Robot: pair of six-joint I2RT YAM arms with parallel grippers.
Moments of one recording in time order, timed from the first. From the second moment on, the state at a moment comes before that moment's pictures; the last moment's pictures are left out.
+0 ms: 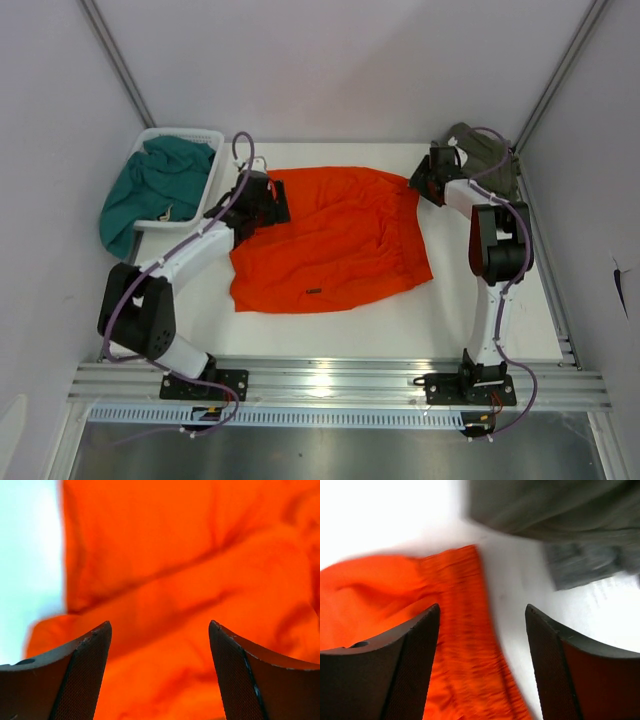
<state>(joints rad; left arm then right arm) -0.44 1.48 1.03 -0.22 -0.21 -0.43 0.10 2.15 1.54 -0.13 0.12 0.62</state>
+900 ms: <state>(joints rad) -0.16 2.02 1.55 -0.44 -0.12 -0.36 0.40 1.51 0.95 -0.34 0.17 0.55</state>
